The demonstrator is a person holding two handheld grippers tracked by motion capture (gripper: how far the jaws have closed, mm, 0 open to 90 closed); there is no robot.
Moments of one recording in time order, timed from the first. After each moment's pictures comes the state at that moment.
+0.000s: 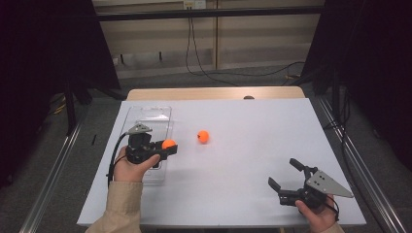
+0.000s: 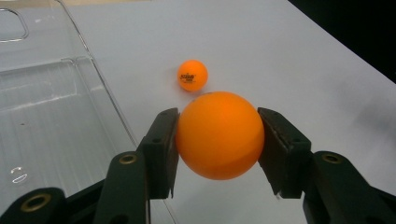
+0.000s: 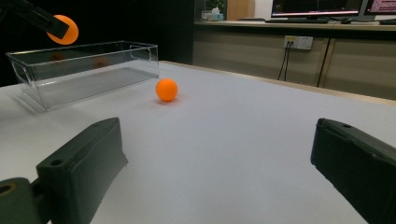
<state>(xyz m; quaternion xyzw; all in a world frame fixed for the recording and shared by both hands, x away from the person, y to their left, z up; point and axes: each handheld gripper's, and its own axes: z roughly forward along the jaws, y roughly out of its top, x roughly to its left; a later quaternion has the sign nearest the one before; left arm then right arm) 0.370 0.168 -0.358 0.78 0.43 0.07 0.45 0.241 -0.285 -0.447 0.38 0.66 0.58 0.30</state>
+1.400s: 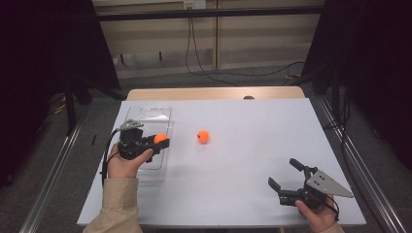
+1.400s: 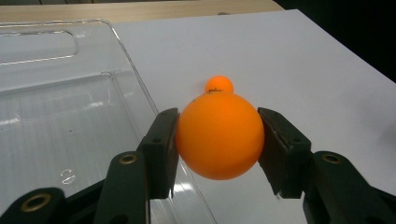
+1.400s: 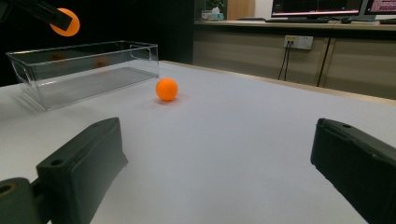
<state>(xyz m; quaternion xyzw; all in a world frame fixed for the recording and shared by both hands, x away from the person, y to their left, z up) 0.379 0.185 -0.352 0.76 0.45 0.10 0.45 0.240 -0.285 -0.447 0.38 0.66 0.58 0.30</state>
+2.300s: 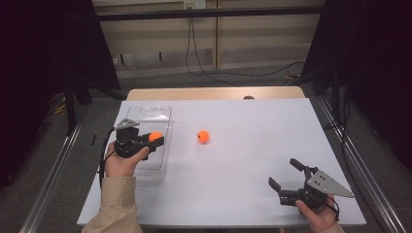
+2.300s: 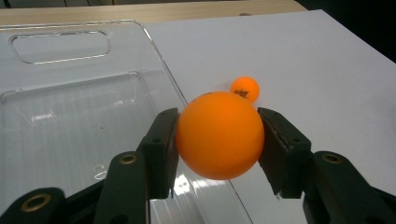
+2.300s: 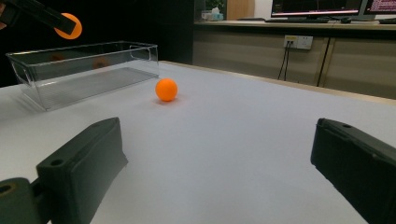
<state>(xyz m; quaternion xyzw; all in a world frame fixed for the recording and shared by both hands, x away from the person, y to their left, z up) 0.386 0.195 -0.356 0.76 0.46 0.12 0.44 0.240 -0.286 -0.447 0.38 0.66 0.58 0.30</state>
